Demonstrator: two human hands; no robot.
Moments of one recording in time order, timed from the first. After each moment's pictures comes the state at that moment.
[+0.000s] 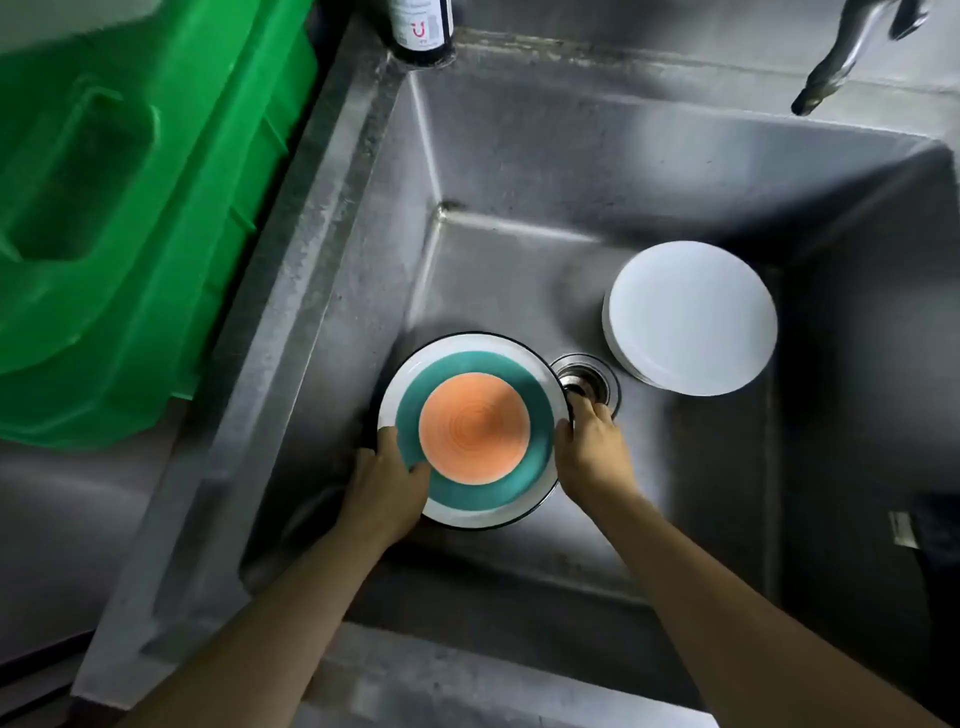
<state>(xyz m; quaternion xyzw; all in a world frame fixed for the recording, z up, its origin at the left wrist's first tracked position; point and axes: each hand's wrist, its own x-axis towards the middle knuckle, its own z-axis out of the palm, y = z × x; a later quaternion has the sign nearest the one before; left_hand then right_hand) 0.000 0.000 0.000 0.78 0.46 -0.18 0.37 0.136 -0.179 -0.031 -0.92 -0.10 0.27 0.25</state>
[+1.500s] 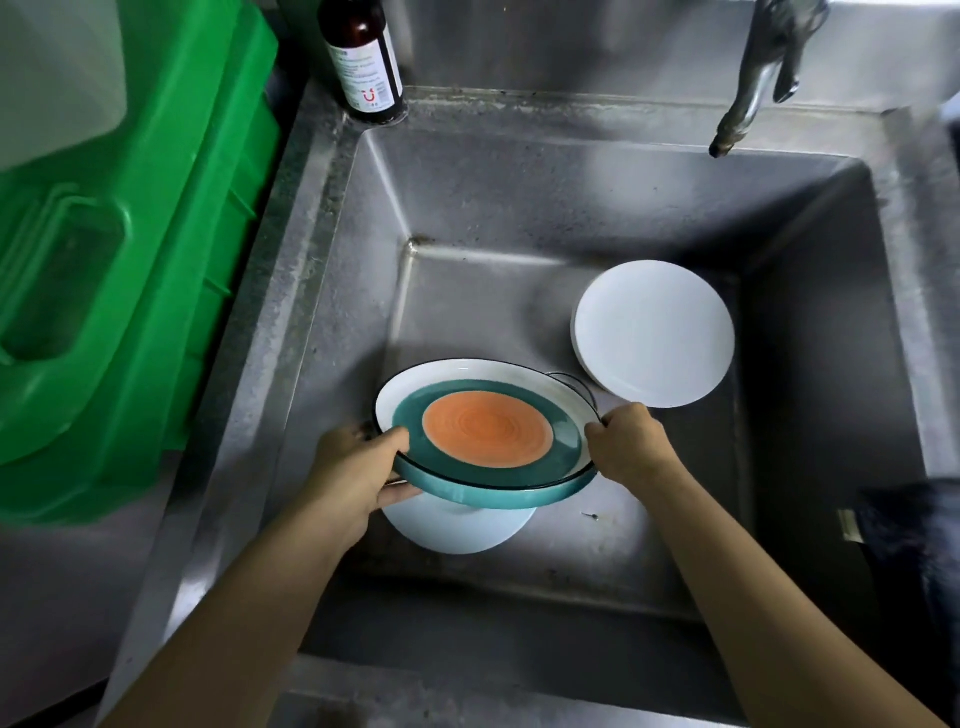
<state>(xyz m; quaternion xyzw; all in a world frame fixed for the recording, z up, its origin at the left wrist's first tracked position) 0.057 0.014 0.071 0.53 0.59 -0.03 0.61 0.195 -0.207 0.029 -0.89 0.08 0.38 0.23</state>
